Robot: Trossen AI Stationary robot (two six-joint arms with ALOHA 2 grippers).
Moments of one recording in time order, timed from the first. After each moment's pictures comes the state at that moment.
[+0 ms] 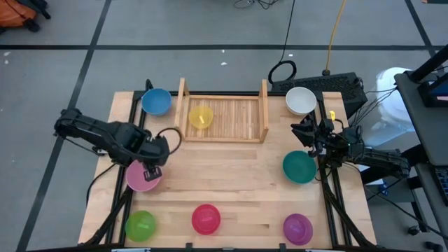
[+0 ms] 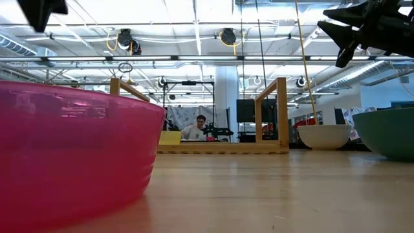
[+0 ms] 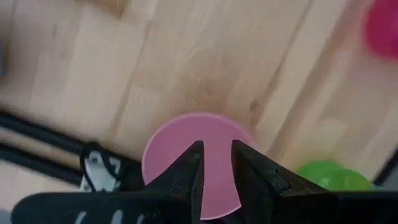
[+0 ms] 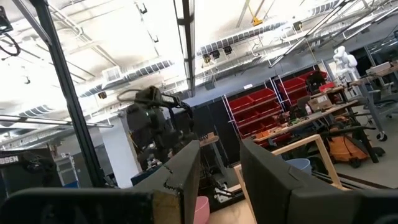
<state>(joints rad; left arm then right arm) -0.31 1.24 1.31 -1.57 -0.04 -0.72 -0.23 0.03 0.02 0.43 -0.06 0.43</state>
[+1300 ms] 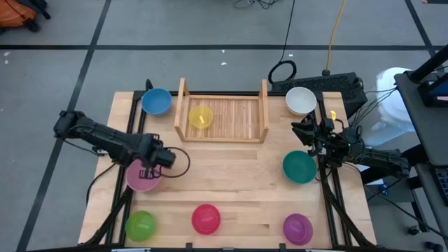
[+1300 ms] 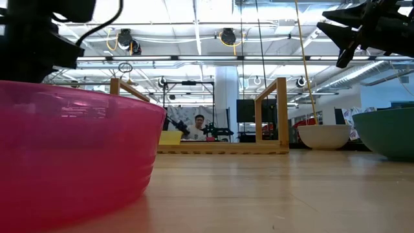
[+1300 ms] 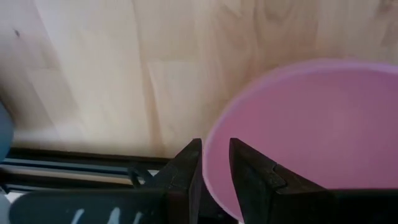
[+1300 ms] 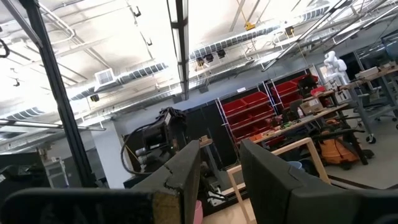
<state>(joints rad) -0.23 1.24 0.86 -1.37 -0.10 -0.19 -0.23 0.03 0.02 0.44 -0.02 0.41</state>
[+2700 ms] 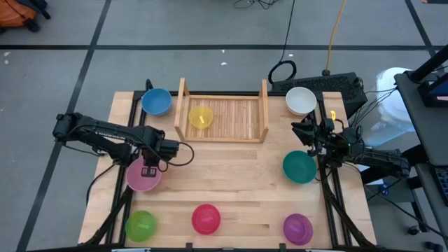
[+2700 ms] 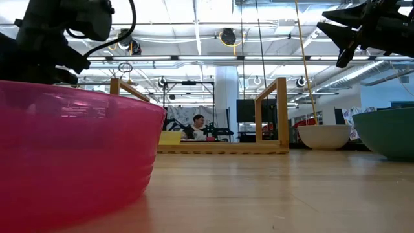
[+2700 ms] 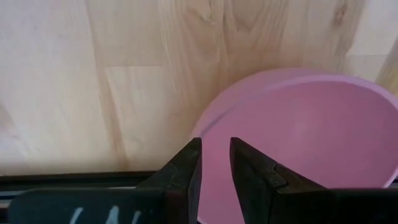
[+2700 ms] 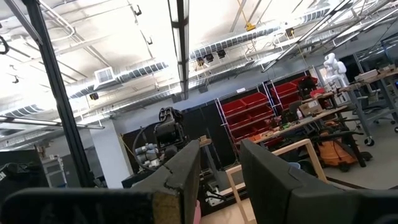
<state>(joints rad) -0.05 1.24 0.82 -1.31 0.10 -0.04 -0.23 0.03 0.02 0.44 -0.02 0.40</state>
